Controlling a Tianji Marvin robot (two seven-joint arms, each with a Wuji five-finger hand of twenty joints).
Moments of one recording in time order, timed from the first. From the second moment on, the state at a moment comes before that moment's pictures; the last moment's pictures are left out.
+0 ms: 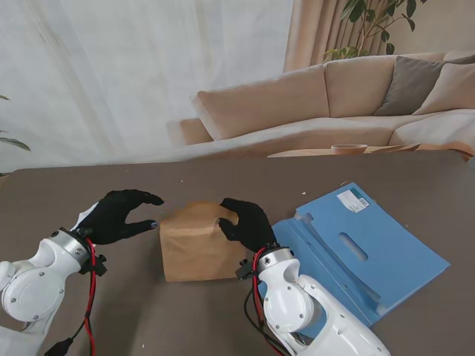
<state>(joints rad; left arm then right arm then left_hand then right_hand) 1.77 -1.06 -1.60 -1.86 0.66 -0.28 -0.23 -1.54 -1.24 0.89 -1.65 -0.39 0.00 -0.42 0.82 -0.31 0.50 -0.08 0.45 0.12 0.43 0.40 0.44 0.19 0.40 0.44 0.24 0.24 0.38 0.65 -0.03 0.30 0.58 0.74 0.66 -0.63 1.17 -0.05 0.86 -0.01 1.03 0.59 1.10 0.17 0.97 0.60 1.09 0.26 1.16 0.63 0.68 0.42 1.65 0.82</state>
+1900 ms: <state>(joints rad) 1.21 -0.96 -1.22 -0.82 1.15 -0.04 0.27 -1.56 -1.24 0.90 -1.63 -0.35 -0.02 -0.40 0.87 -0.41 0.62 -0.11 0.39 -0.11 0.78 0.66 0.16 -0.06 0.16 0.47 0.08 0.05 0.25 0.63 -0.01 0.13 0.29 0.85 0.66 -0.63 1.17 -0.05 0.86 -0.01 1.03 0.58 1.10 0.17 0.98 0.60 1.09 0.26 1.18 0.63 0.68 0.42 1.65 0.82</state>
